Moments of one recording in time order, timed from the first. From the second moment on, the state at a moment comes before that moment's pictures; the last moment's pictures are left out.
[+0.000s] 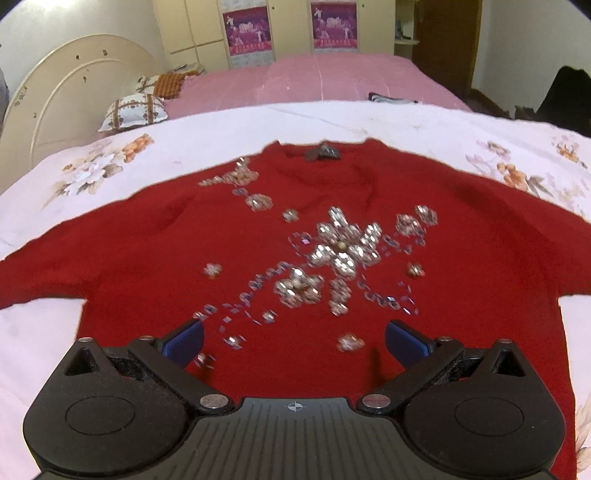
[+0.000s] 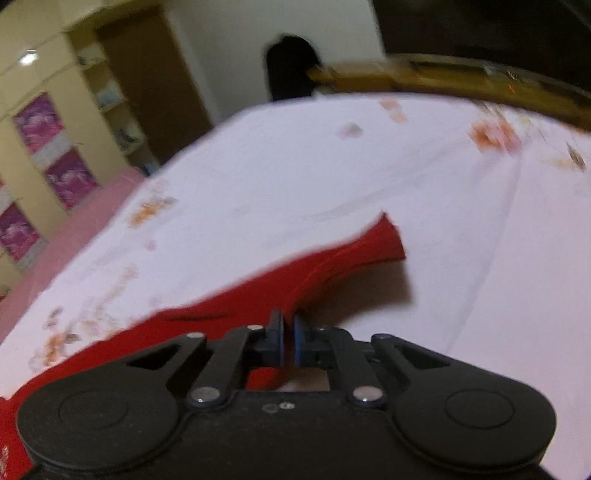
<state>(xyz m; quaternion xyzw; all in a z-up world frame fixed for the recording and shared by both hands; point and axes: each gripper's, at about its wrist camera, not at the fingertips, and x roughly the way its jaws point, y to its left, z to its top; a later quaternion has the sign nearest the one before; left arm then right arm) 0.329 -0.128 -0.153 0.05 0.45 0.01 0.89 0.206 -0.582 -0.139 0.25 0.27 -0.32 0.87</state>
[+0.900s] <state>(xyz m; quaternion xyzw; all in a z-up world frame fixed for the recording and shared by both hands) 0.389 -0.018 -0.181 -0.13 0.50 -0.14 0.84 0.295 -0.201 -0.139 0.08 0.36 0.08 0.92</state>
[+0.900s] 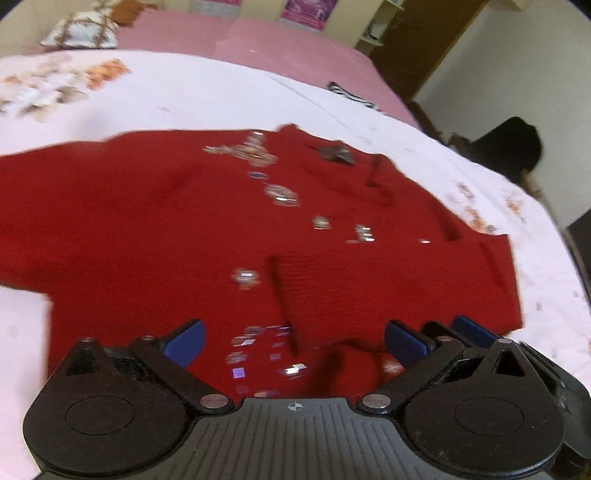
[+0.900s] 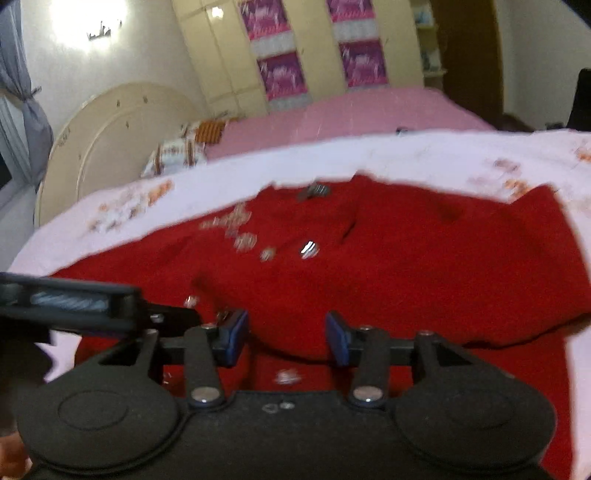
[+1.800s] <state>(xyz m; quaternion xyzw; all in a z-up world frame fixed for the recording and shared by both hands) 0.403 -0.021 -0.197 -0.32 0.44 -0.15 0.83 0.242 -0.323 -0.153 0.05 0.34 -0.12 0.93</state>
